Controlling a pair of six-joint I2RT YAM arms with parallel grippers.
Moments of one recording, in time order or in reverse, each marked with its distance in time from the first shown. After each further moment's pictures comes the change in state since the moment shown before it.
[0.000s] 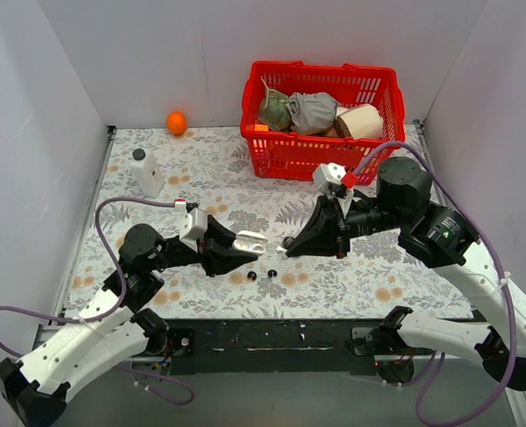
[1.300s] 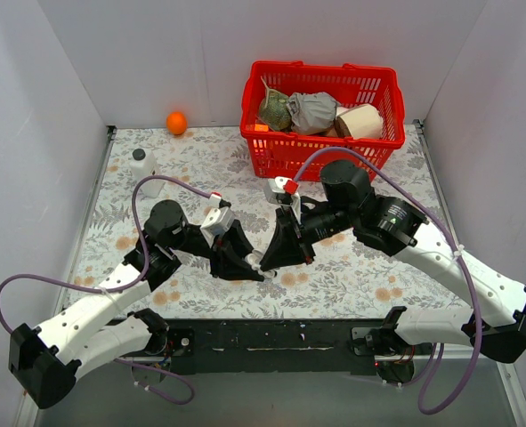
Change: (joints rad) left arm 0.002 0.280 0.119 0.051 0.502 -0.043; right arm 0.132 0.172 -0.010 -0.005 -0.034 0.008
